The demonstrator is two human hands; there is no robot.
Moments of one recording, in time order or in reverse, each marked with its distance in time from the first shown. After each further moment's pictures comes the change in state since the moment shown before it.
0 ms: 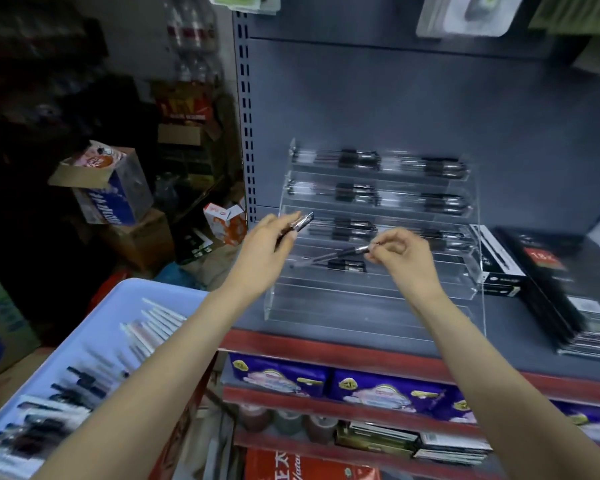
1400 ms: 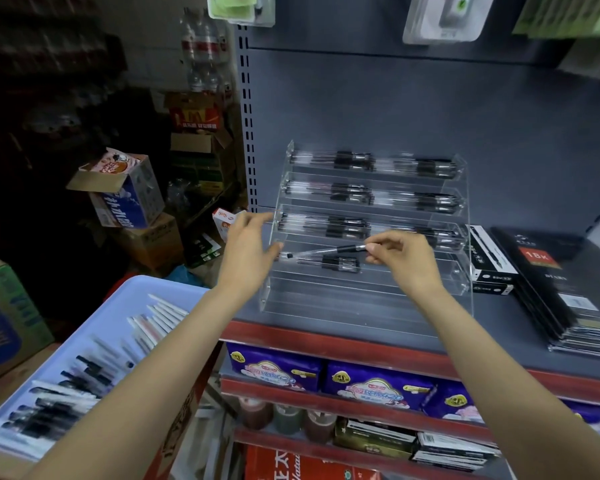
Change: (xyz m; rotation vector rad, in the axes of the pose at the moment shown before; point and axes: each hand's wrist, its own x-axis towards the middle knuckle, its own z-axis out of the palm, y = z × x) left_hand -0.016 0.005 -0.001 0.203 0.131 -0.182; right_hand -0.005 0.001 -0.018 -0.182 -0.049 -0.082
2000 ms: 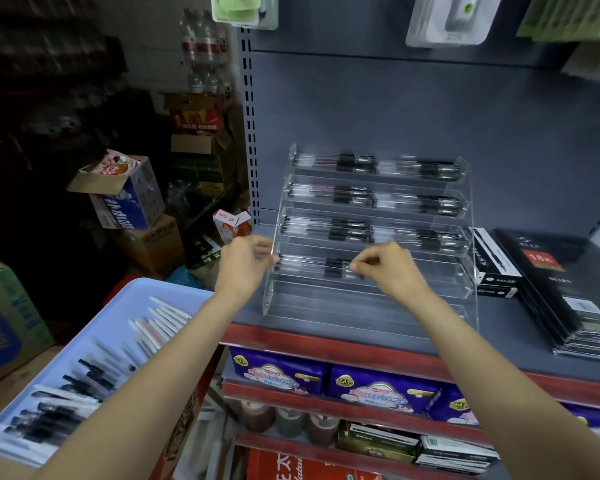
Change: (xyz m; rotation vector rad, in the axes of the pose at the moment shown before) left_hand 0.000 -0.017 0.002 -0.152 -0.025 -0.163; right_hand 0.003 -0.005 0.015 -0.342 -0.233 0.025
